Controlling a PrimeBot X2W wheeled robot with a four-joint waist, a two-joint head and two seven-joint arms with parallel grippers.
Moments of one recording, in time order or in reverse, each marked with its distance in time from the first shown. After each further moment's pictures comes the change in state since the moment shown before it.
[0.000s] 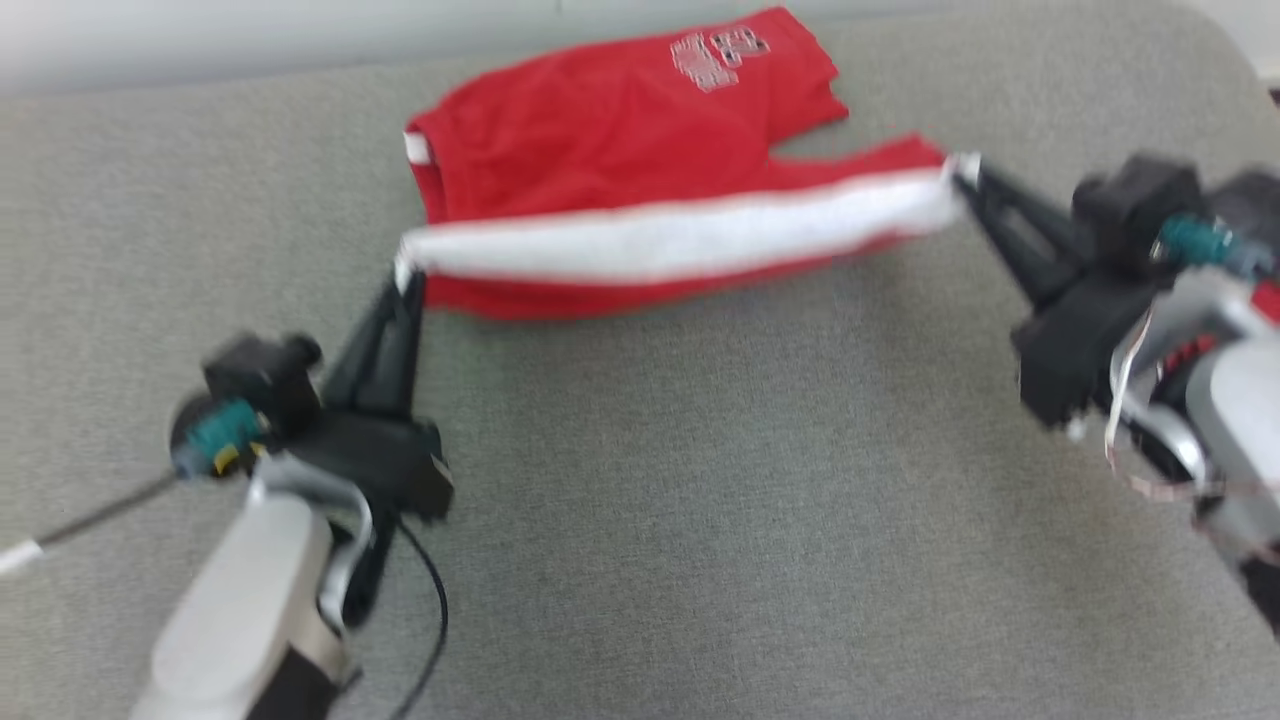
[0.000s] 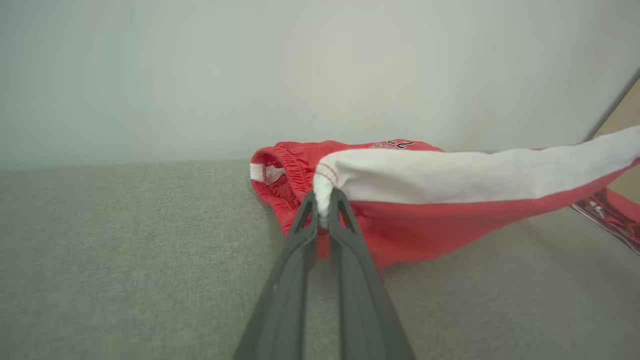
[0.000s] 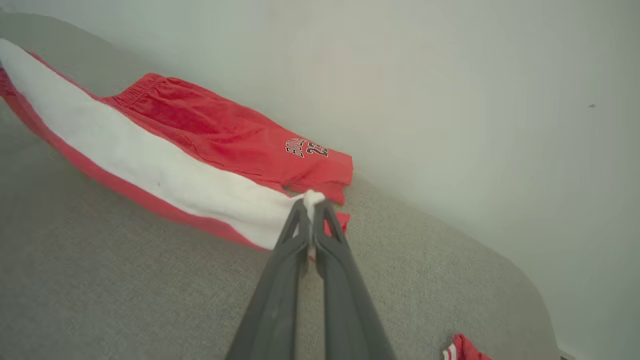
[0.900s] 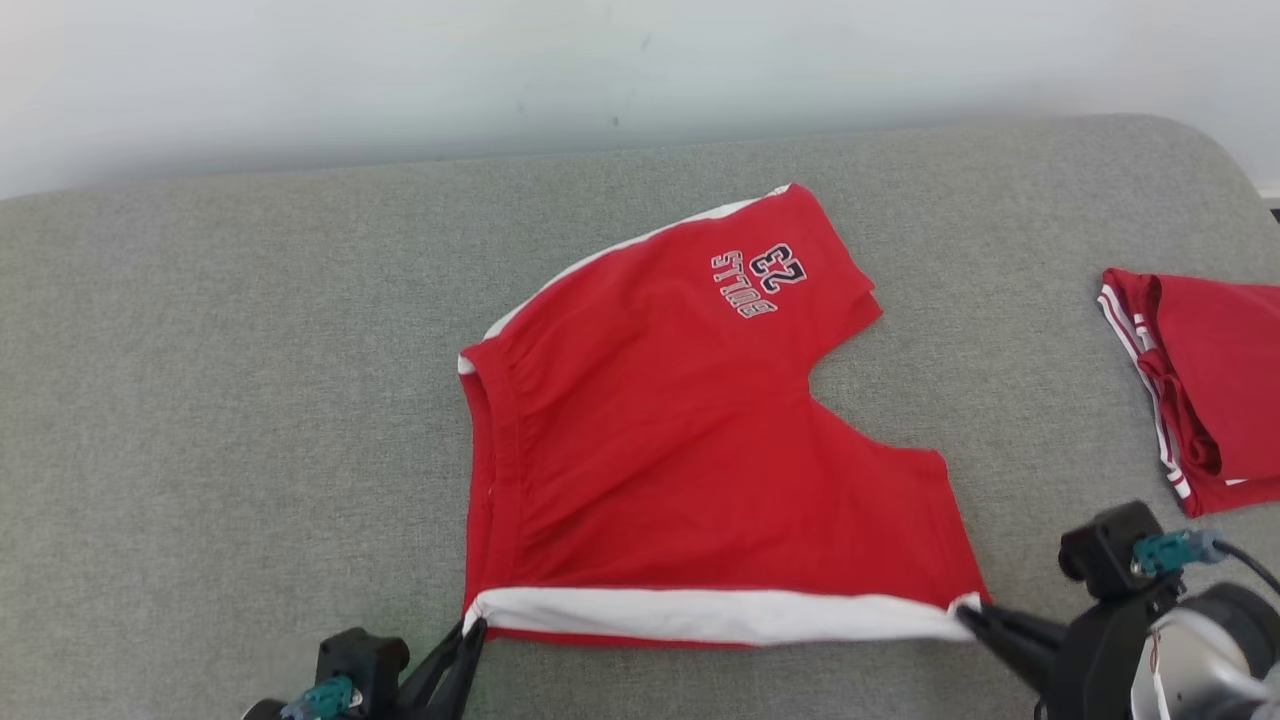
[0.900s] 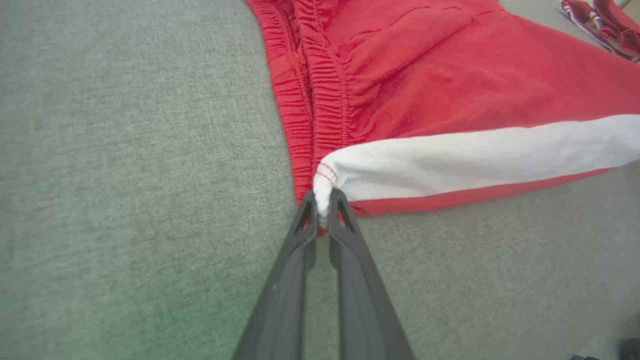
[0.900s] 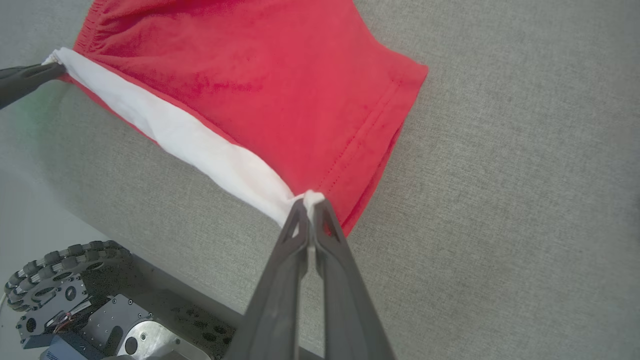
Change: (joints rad) left arm 0.454 0.072 -0.125 -0.187 -0.003 0.088 0.193; right arm 0.758 0.060 -0.346 -0.419 0.174 0.000 0.515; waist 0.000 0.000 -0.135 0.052
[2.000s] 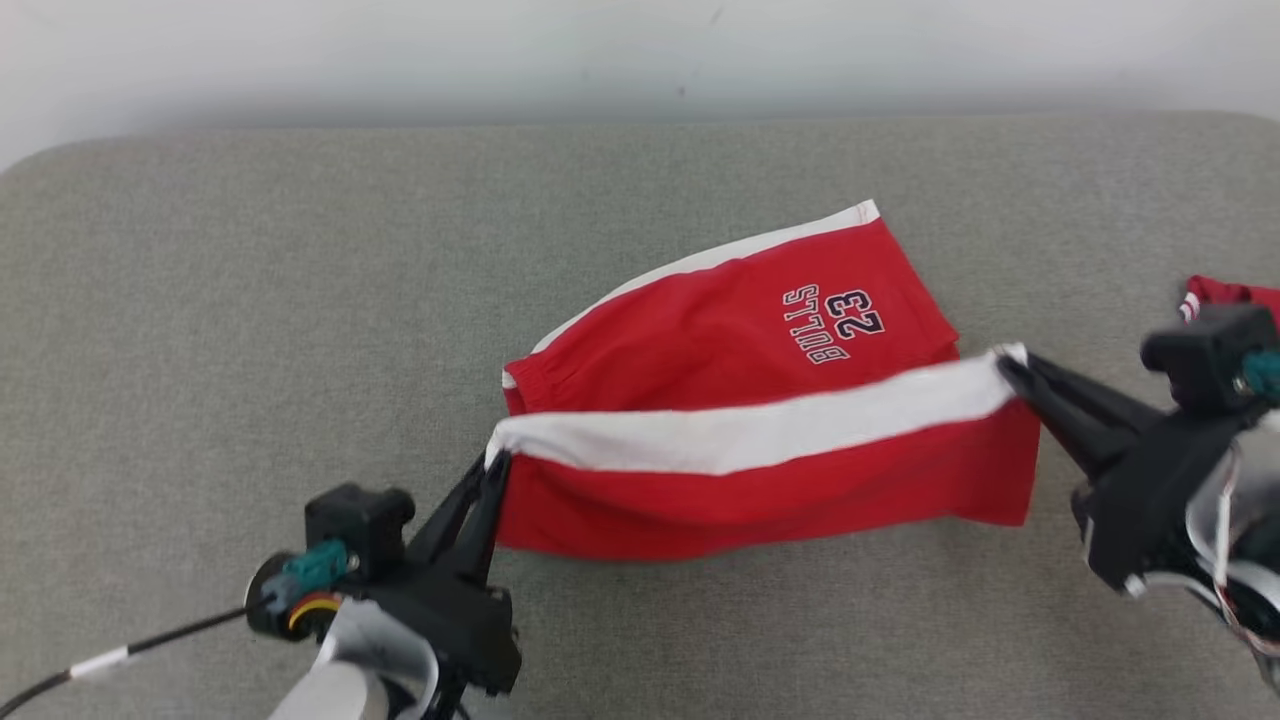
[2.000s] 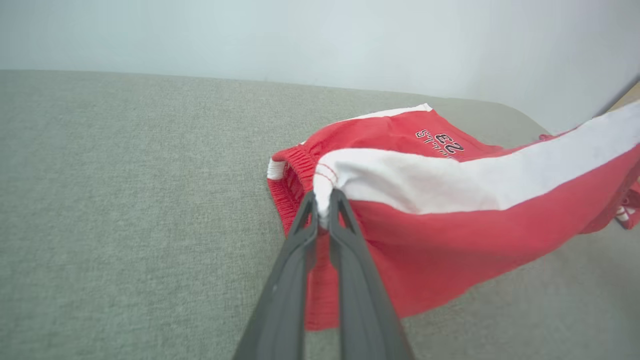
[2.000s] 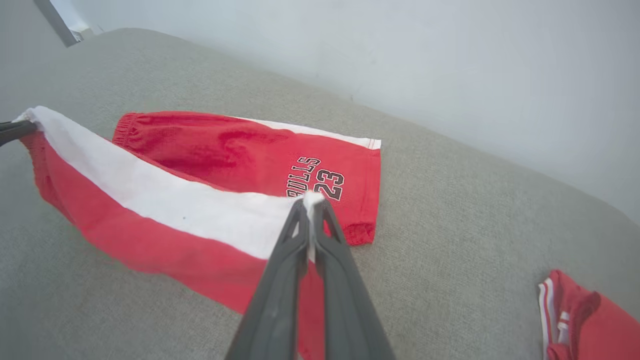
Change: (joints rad) left arm -0.120 -0.023 0.031 -0.211 -0.038 0.072 0.080; right arm -0.291 -0.078 0.015 0.035 -0.005 0.000 -0.176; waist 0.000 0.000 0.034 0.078
